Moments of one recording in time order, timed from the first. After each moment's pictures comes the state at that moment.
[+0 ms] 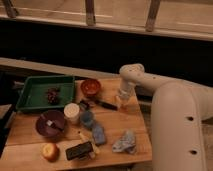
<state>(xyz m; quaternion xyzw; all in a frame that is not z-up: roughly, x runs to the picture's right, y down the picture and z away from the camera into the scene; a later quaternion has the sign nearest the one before) 0.122 0.100 0.910 -0.36 0.16 0.52 0.76</state>
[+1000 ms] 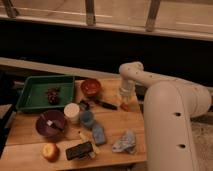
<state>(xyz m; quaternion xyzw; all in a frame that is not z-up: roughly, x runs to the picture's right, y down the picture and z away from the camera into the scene) 0.139 0.082 0.921 -0.34 0.18 0.54 0.75</state>
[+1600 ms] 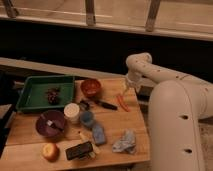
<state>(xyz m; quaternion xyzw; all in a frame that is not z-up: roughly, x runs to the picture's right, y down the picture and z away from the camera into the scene) 0.188 0.002 0.907 -0.24 0.16 0.62 0.73</state>
